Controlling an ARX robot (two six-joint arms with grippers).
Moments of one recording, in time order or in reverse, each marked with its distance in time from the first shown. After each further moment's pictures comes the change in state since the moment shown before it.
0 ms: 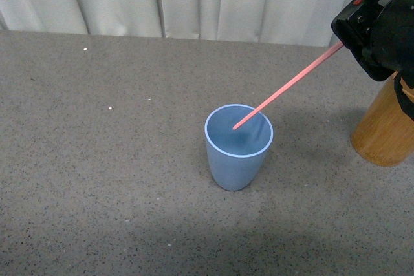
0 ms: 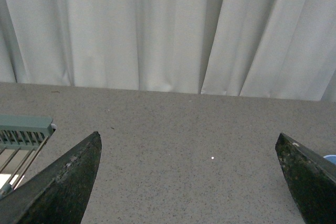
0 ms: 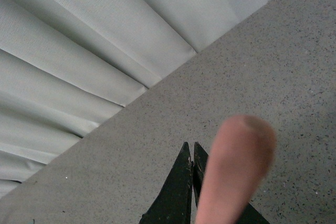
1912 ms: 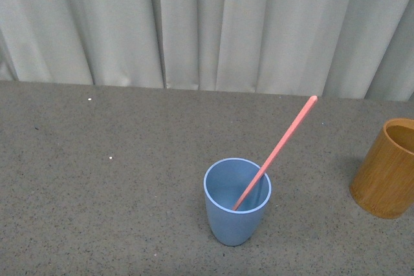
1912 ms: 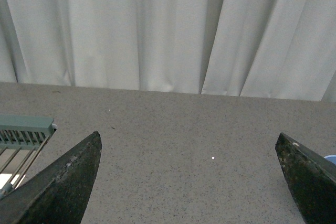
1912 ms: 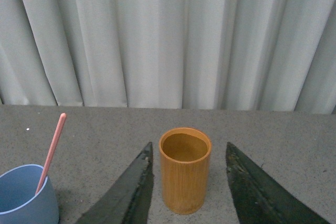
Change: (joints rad) left arm 0.000 -0.001 0.000 0.000 0.000 0.000; right arm -0.407 -1.666 -0.618 -0.678 -0.294 -0.869
